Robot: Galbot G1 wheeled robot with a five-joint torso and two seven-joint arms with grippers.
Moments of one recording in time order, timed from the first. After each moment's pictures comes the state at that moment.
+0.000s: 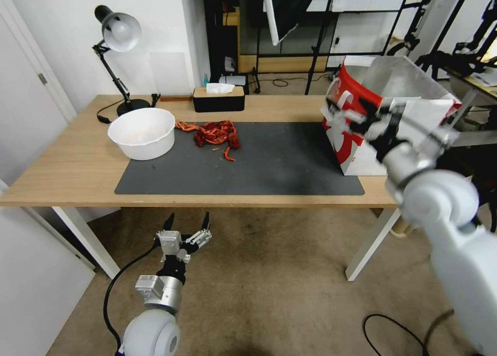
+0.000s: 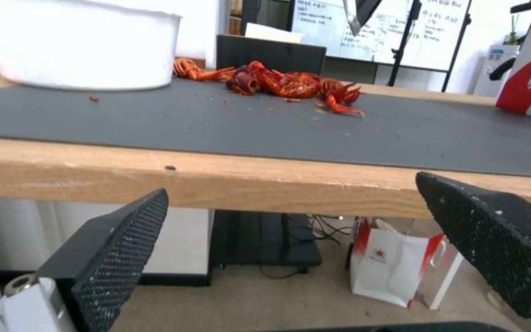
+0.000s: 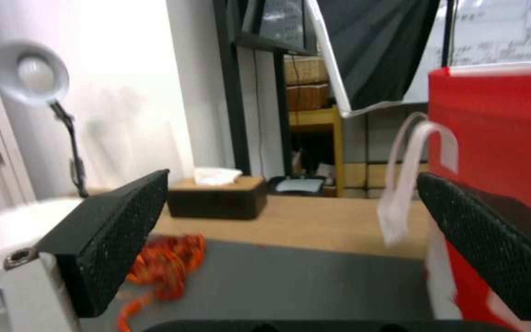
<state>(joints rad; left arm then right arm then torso) 1.55 -1.30 -0.35 -1.94 -0.32 -0.21 -0.13 -1.07 0.98 0.50 2.08 0.73 -0.25 0.01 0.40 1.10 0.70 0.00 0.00</state>
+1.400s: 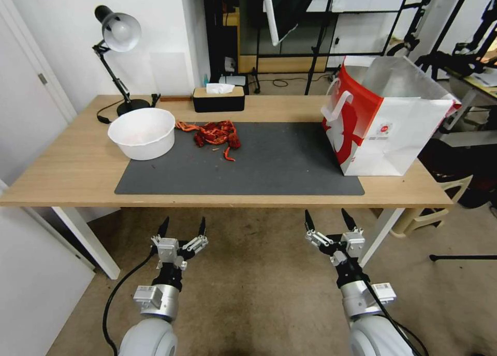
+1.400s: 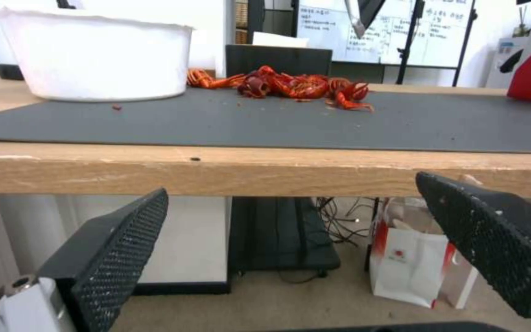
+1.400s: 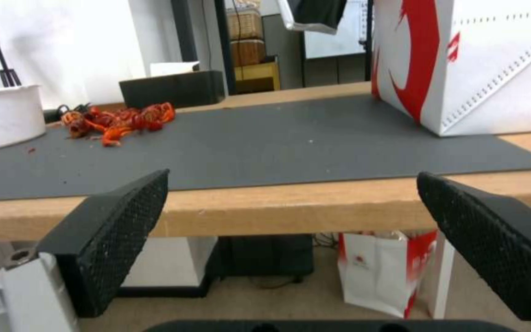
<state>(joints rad) 1.59 -1.33 -0.37 -1.92 -0.24 -0.28 -0.13 -1.61 1.30 0.39 1.99 0.27 0.25 0.09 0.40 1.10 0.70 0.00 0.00</state>
